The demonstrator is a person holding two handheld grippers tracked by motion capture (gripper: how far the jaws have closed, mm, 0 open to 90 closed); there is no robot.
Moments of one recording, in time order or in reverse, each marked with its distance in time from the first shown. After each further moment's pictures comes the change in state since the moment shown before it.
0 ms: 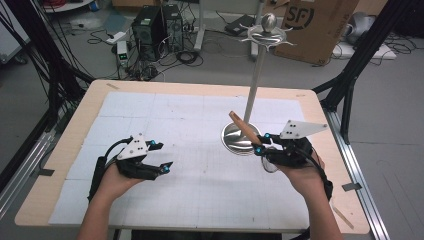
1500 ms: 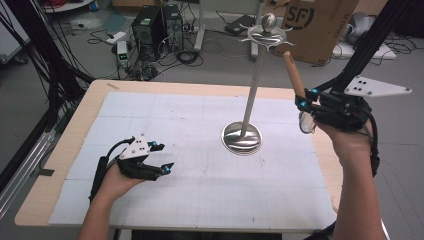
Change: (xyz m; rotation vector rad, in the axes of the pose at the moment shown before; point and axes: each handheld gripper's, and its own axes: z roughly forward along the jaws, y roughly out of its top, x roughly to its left) left arm 0.000 -0.002 0.005 0.013 -0.014 -0.010; right arm -0.064 0.058 -0.092 -0.230 -0.161 0.037
